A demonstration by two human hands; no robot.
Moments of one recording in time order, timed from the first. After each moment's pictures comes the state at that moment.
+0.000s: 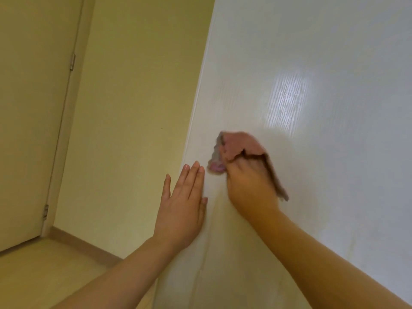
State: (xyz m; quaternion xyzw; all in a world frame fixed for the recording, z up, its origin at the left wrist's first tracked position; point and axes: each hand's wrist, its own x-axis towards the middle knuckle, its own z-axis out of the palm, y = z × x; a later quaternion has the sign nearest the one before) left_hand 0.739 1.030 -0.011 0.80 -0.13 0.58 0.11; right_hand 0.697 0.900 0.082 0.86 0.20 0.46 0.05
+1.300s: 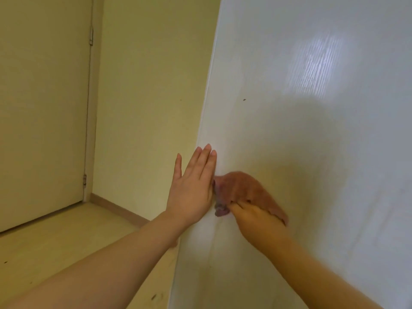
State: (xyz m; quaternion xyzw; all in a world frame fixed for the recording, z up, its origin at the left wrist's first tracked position) left_hand 0.718 1.039 -0.051 0.83 -0.12 0.53 0.07; right_hand 0.677 0.877 -0.036 0.89 0.30 0.34 0.06
